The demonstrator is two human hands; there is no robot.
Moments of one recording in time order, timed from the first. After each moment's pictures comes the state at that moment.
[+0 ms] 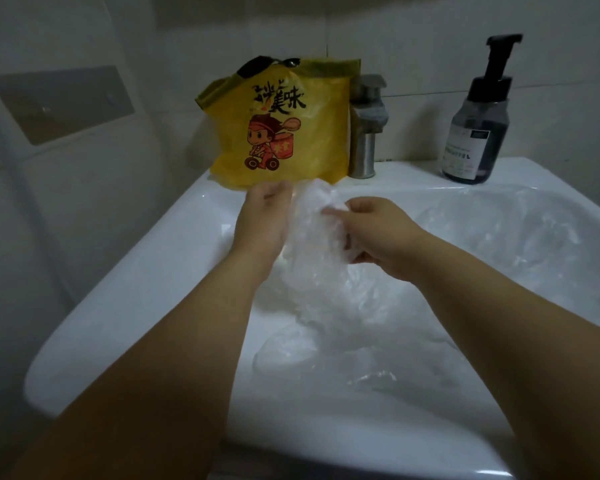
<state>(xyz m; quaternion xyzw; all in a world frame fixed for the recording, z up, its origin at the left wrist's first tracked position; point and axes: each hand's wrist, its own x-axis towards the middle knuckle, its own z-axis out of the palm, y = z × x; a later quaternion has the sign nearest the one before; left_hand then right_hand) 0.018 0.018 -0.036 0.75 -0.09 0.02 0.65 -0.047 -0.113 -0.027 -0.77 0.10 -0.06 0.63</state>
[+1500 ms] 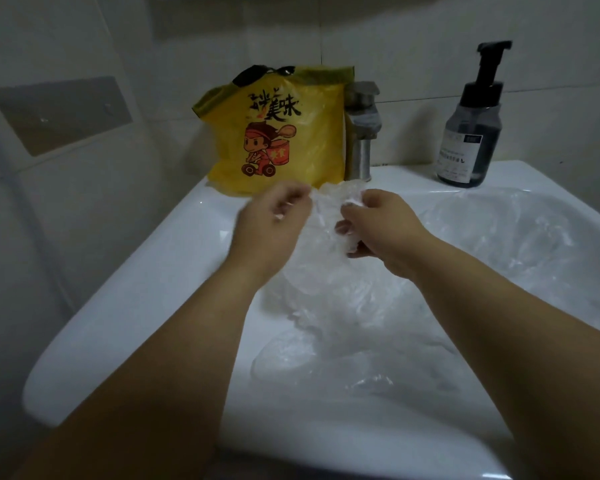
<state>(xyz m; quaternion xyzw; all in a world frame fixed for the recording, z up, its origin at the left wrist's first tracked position) 0.000 0.023 -0.030 0.78 -0.26 0.12 0.55 -0.043 -0.123 -0.023 -0.75 0.13 -0.13 0.63</state>
